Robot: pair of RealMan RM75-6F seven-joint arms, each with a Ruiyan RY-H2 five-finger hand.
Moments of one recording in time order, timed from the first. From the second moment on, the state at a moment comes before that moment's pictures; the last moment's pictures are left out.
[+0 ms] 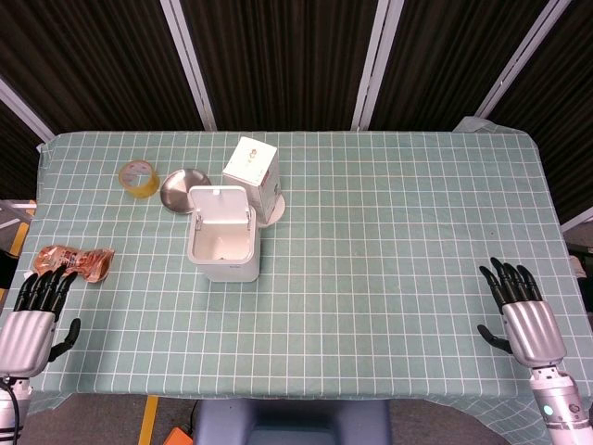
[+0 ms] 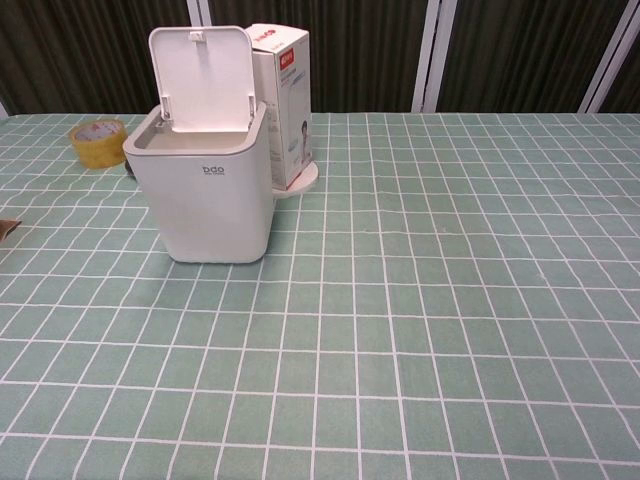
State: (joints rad) left arm -0.12 -1.18 -0.03 -1.56 1.55 1.53 0.14; right arm 0.11 -1.17 0.02 -1.57 -1.56 1.45 -0.12
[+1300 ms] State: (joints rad) left arm -0.86 -1.22 -0.45 -1.77 0.65 0.98 0.37; right arm 0.09 -1.15 0.03 -1.57 -1.59 1.49 -0.08
